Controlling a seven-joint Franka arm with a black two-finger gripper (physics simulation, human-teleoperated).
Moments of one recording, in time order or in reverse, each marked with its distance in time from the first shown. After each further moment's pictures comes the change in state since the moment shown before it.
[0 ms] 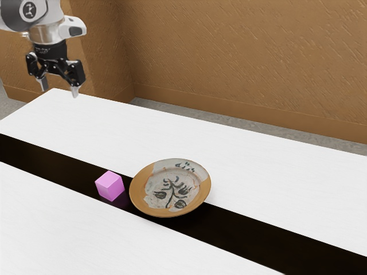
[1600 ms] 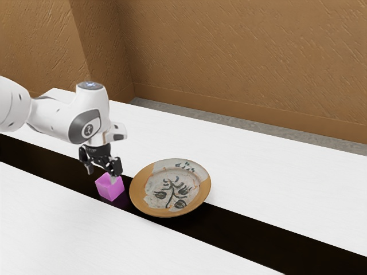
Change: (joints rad) arm 0.054 0.320 -0.038 -0.443 -0.067 0.678 0.110
